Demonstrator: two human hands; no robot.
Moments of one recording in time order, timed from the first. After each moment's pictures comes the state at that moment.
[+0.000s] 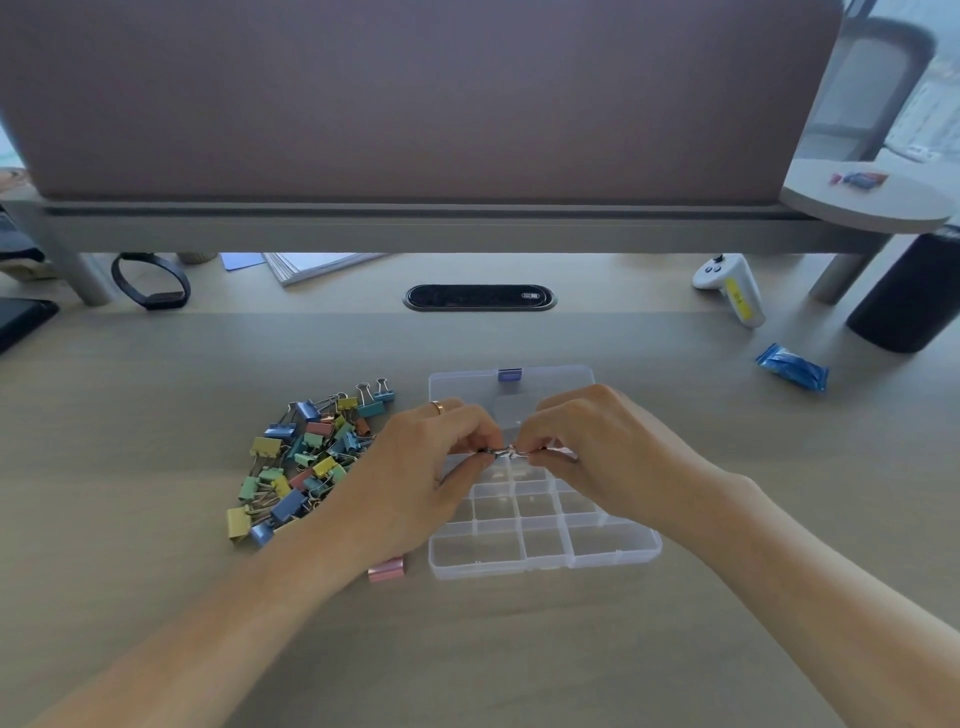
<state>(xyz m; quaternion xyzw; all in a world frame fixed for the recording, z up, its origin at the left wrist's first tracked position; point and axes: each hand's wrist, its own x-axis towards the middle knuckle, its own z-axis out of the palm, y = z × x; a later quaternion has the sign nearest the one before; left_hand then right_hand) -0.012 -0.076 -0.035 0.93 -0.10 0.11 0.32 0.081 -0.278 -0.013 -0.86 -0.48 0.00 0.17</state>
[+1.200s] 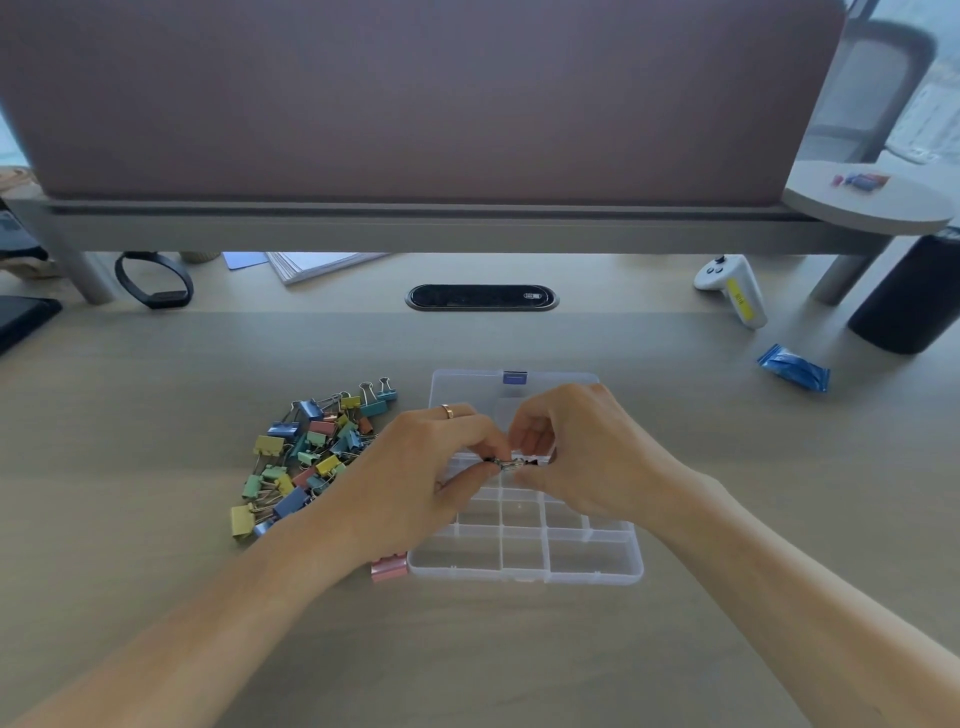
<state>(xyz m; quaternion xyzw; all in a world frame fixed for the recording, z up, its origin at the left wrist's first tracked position) -0.013 -0.071 -0.032 0.93 -0.14 0.10 0.32 0.073 -0.262 -0.014 -0.91 -0.33 0.10 0.25</state>
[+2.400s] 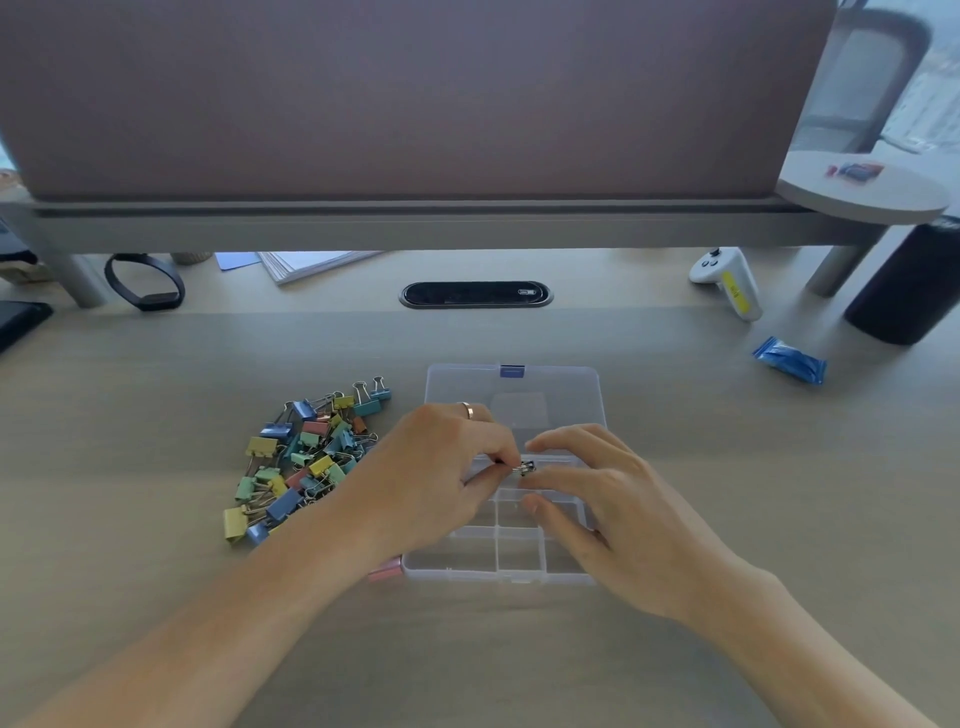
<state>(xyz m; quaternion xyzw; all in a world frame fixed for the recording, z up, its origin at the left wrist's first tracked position) -0.009 -0.089 -0.018 0.95 -0.13 0.07 0.26 0.034 -0.310 -0.047 -0.88 -0.42 0.00 0.24</state>
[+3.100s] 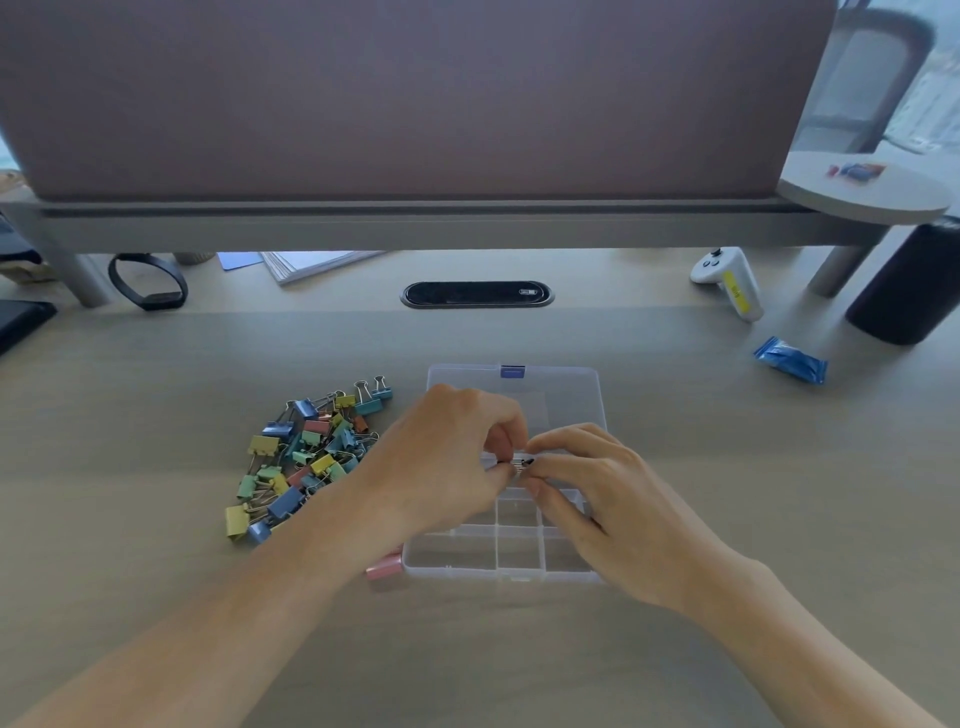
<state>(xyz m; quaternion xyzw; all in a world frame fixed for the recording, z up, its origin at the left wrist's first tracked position) 0.000 -0.099 -0.007 0.96 -0.07 0.03 0.28 0.039 -0.303 -0.050 -0.87 -0.41 0.00 0.27</state>
